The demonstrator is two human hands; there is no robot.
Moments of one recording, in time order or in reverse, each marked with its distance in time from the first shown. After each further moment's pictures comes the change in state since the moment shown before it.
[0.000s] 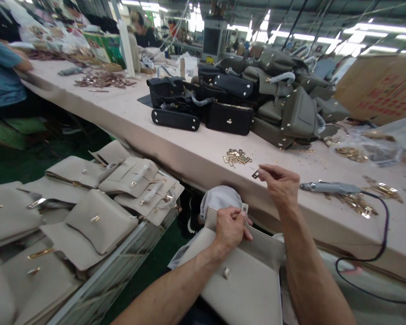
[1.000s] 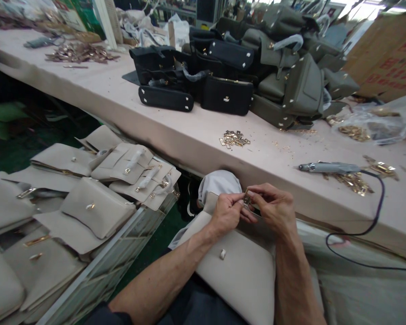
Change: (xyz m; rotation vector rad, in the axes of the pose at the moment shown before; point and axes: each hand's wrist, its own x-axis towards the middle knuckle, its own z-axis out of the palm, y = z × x) left_hand -0.005 0.007 -0.006 -0.089 -0.323 -0.041; right_hand -0.106 -0.024 -0.024 0.046 -0.222 0.283
